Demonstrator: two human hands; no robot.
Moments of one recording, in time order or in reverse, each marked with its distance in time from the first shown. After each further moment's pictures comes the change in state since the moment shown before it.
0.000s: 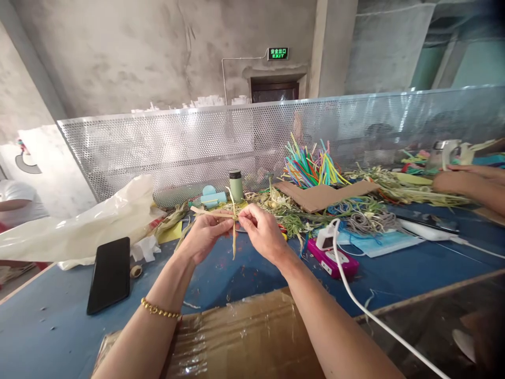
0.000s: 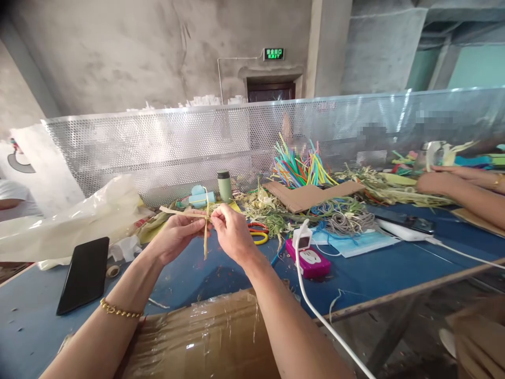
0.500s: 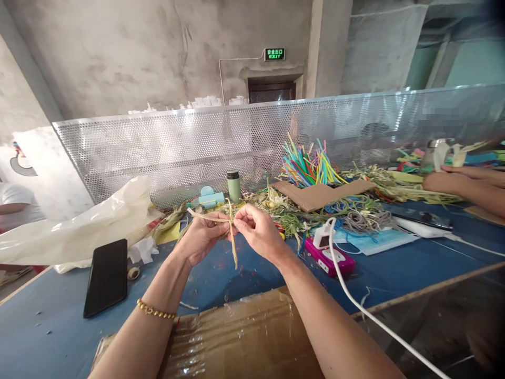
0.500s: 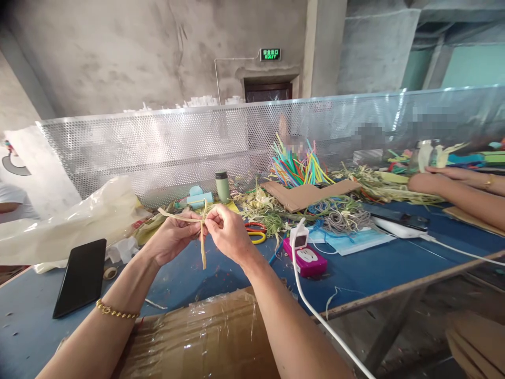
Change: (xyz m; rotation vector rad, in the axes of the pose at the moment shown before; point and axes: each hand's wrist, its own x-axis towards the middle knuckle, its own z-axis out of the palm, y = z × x) left_hand -0.001 -0.001 -0.002 -0.069 -0.069 -0.017; right_hand 0.000 -0.008 -0.001 0.180 -0.071 0.094
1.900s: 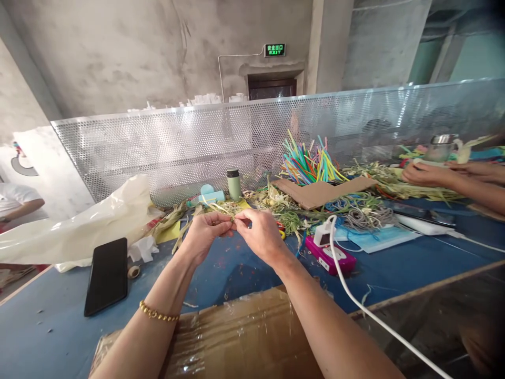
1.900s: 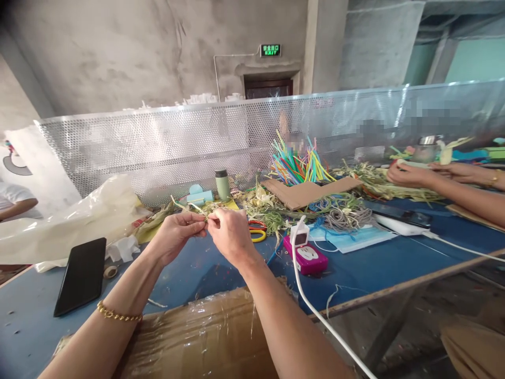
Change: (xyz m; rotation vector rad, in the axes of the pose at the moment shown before) left_hand 0.002 -0.005 0.005 0.214 0.201 0.019; right_hand 0.000 0.009 0.004 -0.526 0.110 -0.075
